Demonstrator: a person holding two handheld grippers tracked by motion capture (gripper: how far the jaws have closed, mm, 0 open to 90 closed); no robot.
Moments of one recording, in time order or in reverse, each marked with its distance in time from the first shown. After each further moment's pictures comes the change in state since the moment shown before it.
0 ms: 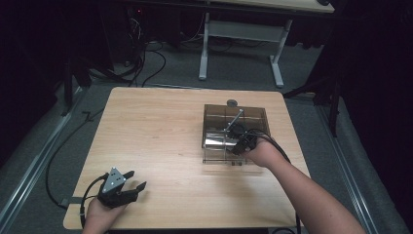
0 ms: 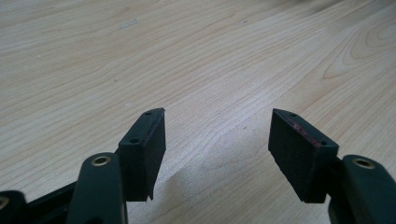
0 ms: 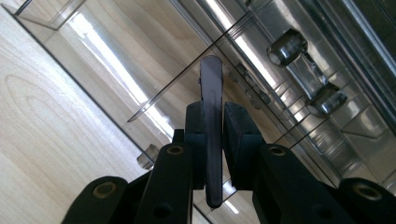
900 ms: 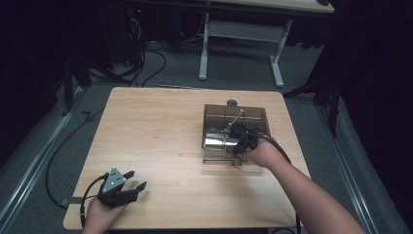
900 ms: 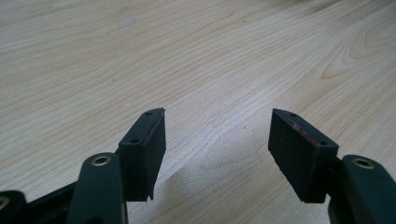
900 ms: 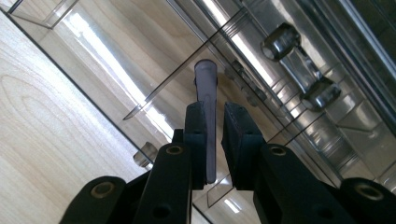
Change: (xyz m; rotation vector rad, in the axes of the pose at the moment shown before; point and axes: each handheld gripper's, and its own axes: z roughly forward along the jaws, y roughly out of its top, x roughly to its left) left arm 0.000 0.000 0.000 0.002 -0.003 -0.001; right arm -0.001 -0.002 -0.001 0.001 -0.009 0.007
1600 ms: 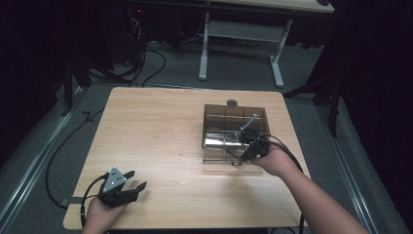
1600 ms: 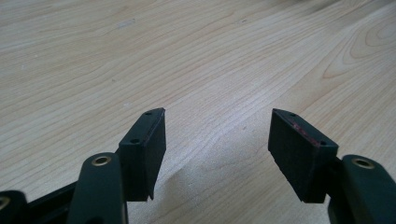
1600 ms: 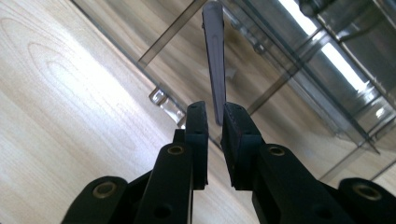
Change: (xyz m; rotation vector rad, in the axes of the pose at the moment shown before) left arm 0.000 0.001 0.001 0.008 -0.004 0.003; right arm 0.002 -0.036 -0.019 -0.016 0.043 0.069
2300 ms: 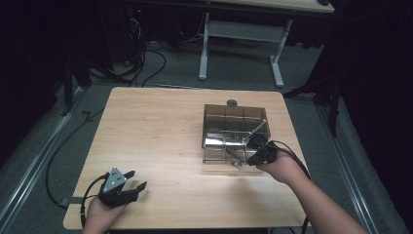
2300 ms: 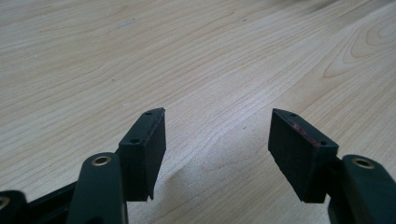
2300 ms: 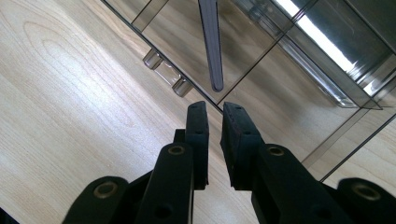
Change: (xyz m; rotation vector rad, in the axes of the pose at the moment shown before) left arm 0.000 0.000 0.000 -0.001 0.002 0.003; right arm -0.003 -0.025 -0.003 -0.019 0.002 0.035
